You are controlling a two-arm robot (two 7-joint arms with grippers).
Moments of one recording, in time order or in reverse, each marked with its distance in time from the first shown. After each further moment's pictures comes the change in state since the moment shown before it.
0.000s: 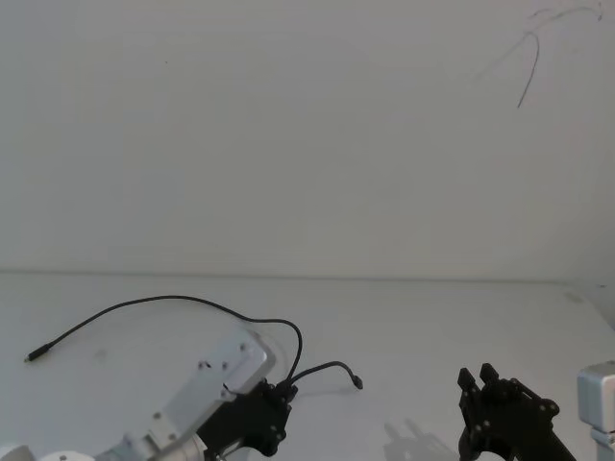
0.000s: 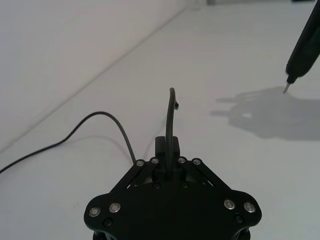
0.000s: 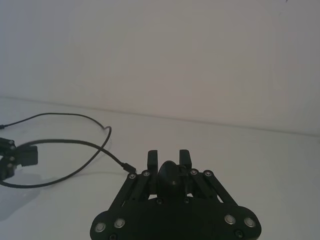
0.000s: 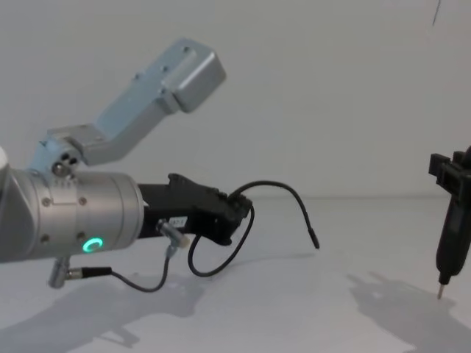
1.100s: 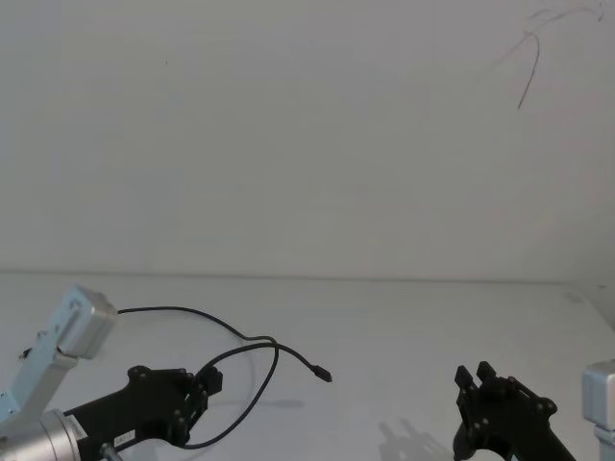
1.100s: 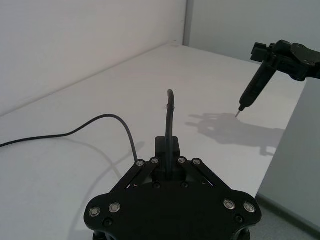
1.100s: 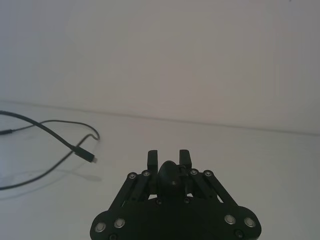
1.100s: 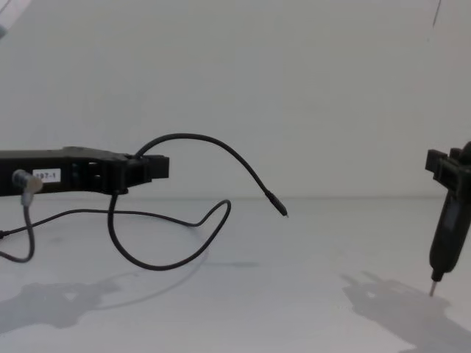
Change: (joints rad) left arm 0.126 0.154 -0.247 -0.103 -0.391 0.031 -0.245; right arm 0.000 -0.009 0.007 0.000 0.022 -0.003 0.021
